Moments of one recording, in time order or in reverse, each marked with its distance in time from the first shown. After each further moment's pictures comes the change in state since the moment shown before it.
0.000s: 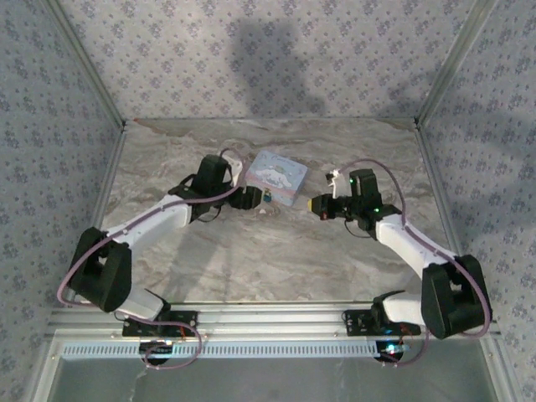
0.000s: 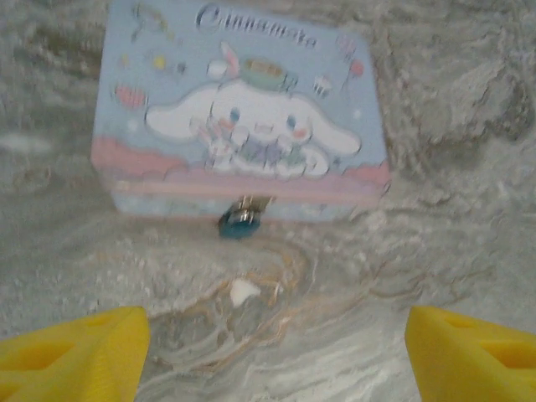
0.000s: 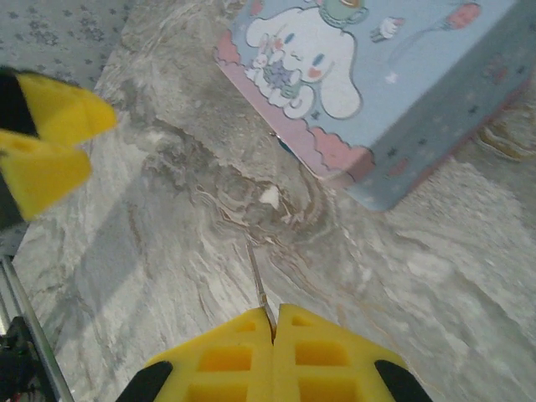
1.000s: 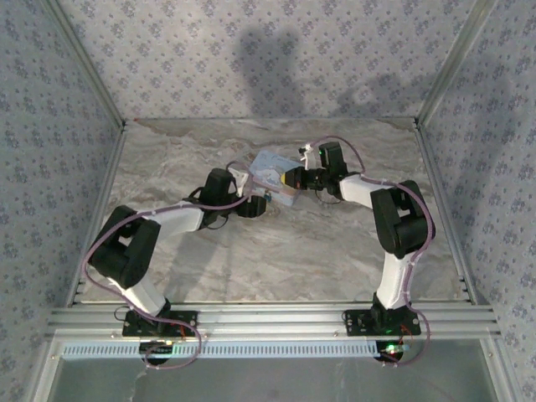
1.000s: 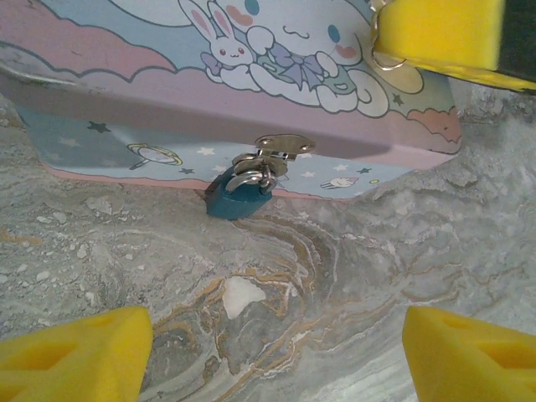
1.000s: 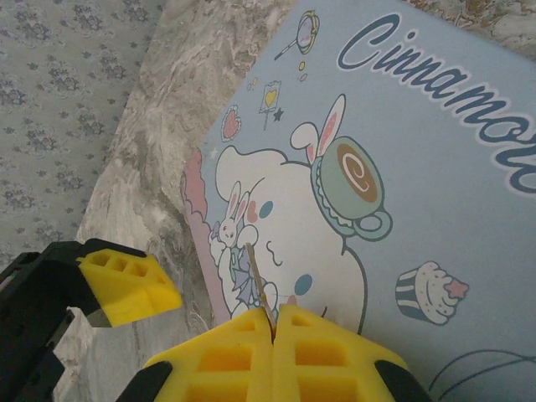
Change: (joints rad) left arm 0.006 0.211 -0.090 0.339 0.096 -0.037; right arm 0.024 0.592 0.396 0.228 -0.117 0.115
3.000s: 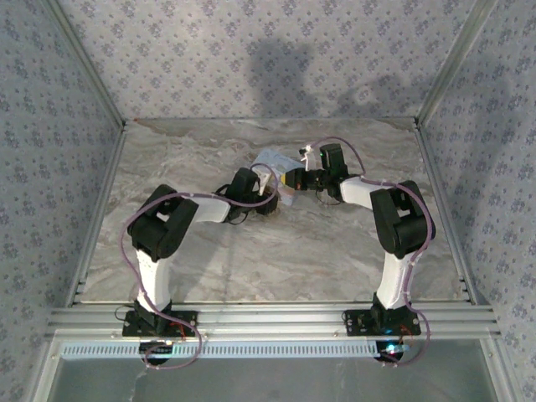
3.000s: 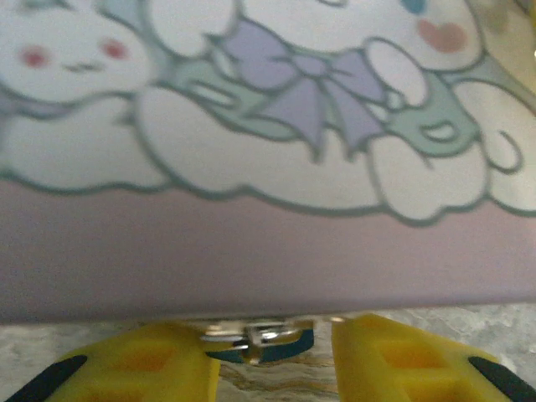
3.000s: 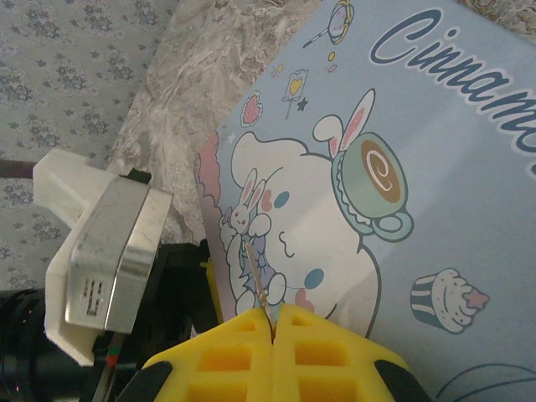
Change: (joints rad) left arm -0.092 0.317 0.205 0.094 -0.130 0.059; right arm 0.000 0.001 -0.030 0.060 -0.003 -0.022
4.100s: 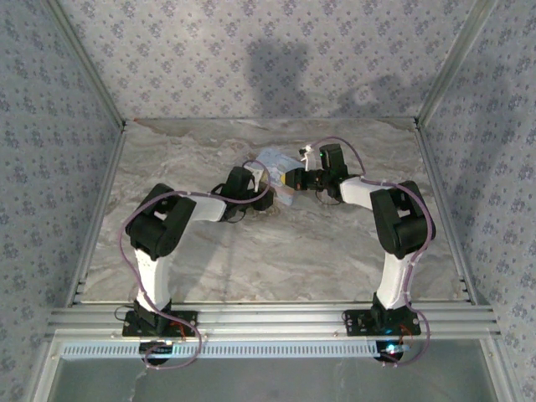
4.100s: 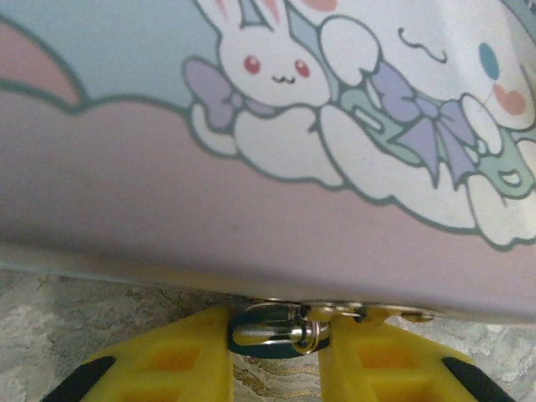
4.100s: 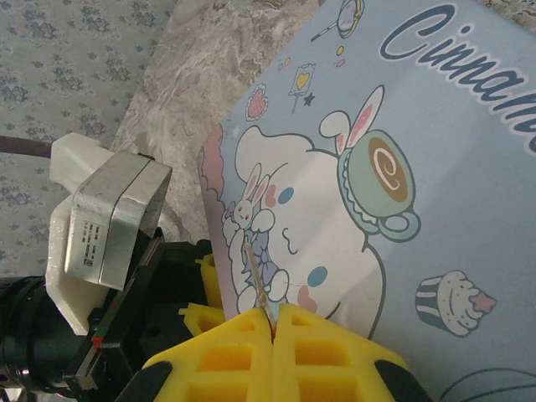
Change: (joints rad) left arm 0.047 0.002 -0.020 0.056 0.048 -0.139; right arm 0.003 -0.002 -0.003 0.003 0.009 0.000
